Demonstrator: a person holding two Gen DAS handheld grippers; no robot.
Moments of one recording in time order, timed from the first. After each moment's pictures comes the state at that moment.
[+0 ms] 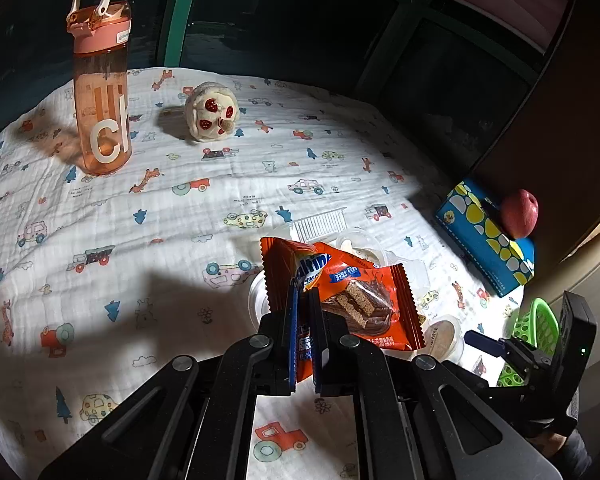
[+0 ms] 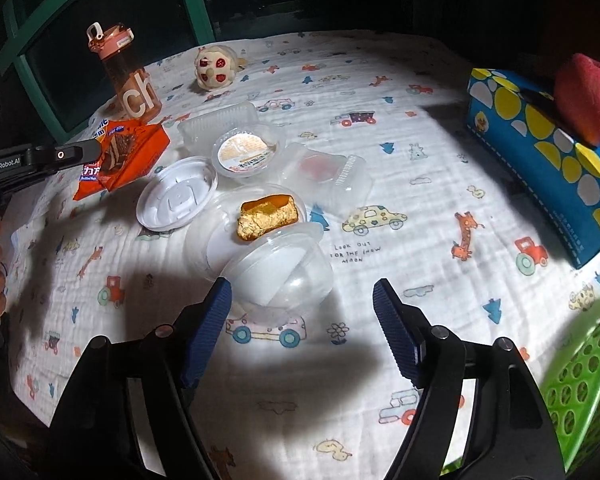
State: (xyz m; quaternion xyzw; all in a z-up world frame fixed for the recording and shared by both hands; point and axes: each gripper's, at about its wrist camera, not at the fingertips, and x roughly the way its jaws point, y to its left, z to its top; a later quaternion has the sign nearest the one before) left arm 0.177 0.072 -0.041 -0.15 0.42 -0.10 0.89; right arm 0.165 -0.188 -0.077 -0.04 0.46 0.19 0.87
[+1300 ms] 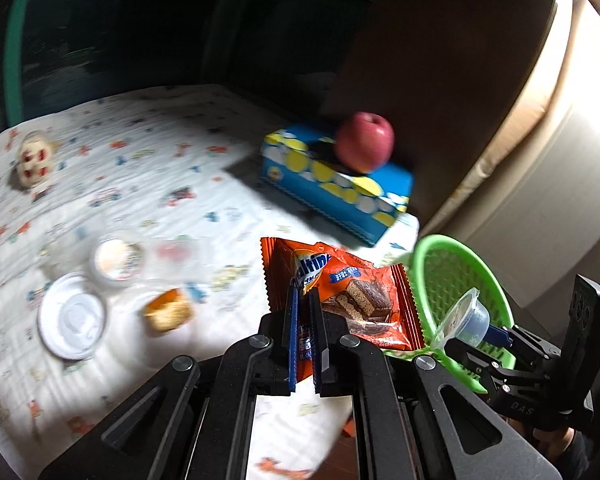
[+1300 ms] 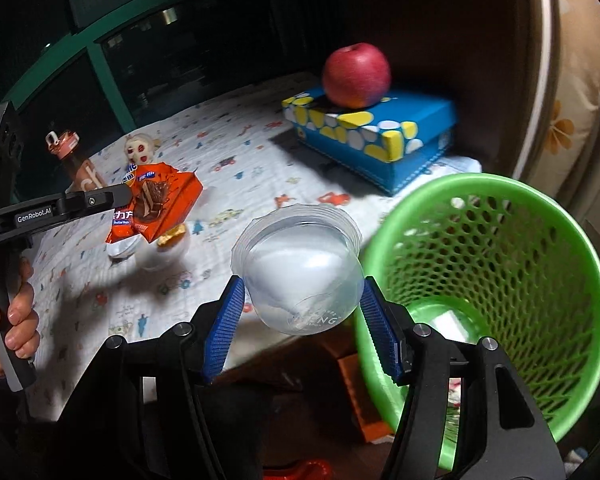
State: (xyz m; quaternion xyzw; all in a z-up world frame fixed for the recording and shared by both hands) left arm 0.146 -0.135 0.011 -0.07 0.41 -0.28 0.87; right arm 0.047 -0.359 -0.012 0.06 0.39 0.03 0.92
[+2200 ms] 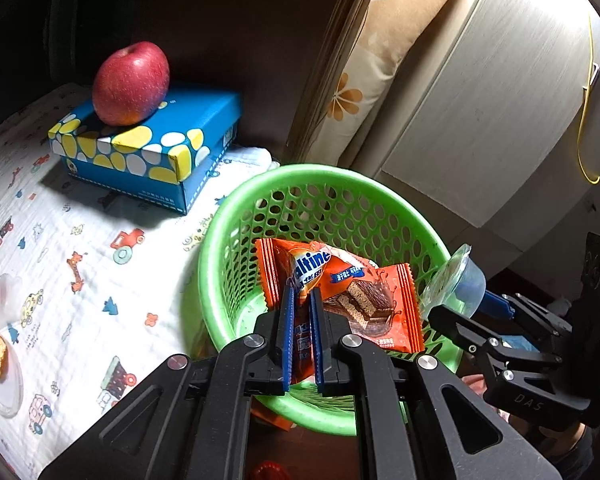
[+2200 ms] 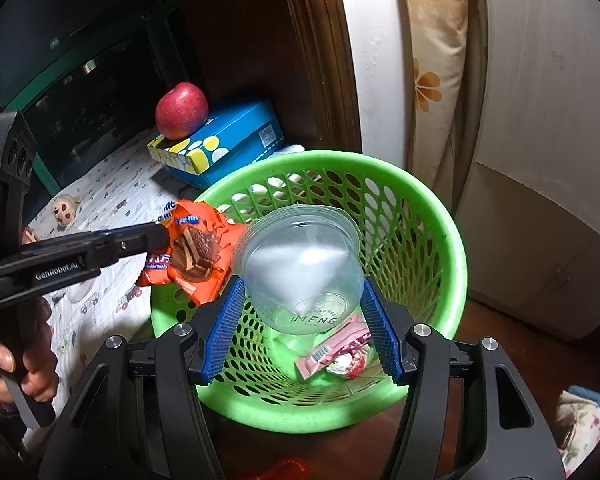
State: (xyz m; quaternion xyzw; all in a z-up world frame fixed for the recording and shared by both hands) left arm 0.111 -0.337 -0.009 0.04 0.45 -0.41 0.80; right arm -0.027 -0.490 -0.013 0.13 0.37 -0.10 0.92
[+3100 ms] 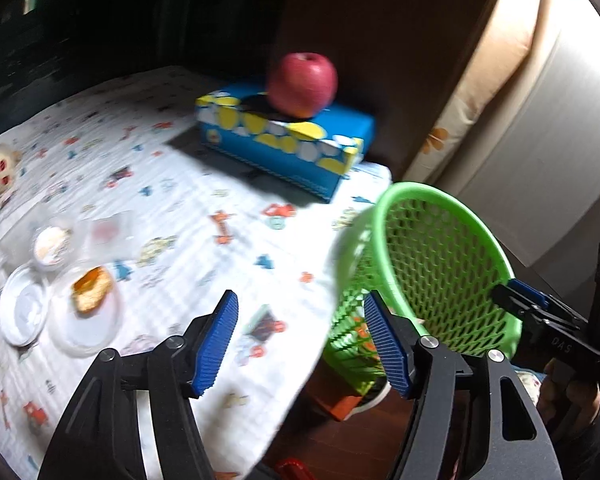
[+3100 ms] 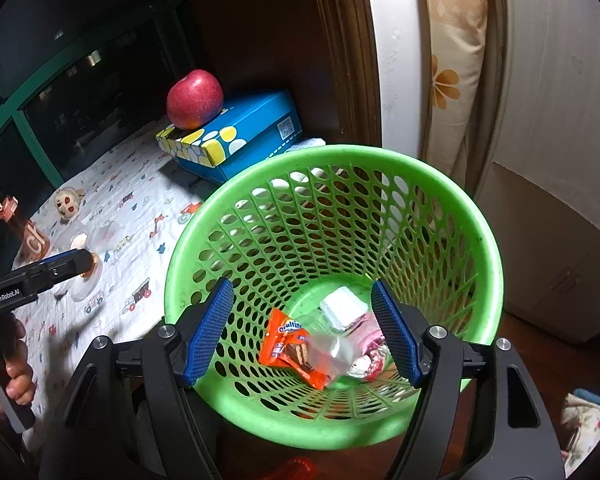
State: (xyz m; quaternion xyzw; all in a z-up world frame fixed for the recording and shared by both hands) left arm 0.126 -0.199 -0.011 -0.01 0.44 -0.28 0.86; right arm -0.001 -0.465 -0.019 0.13 0.38 -0.08 0.91
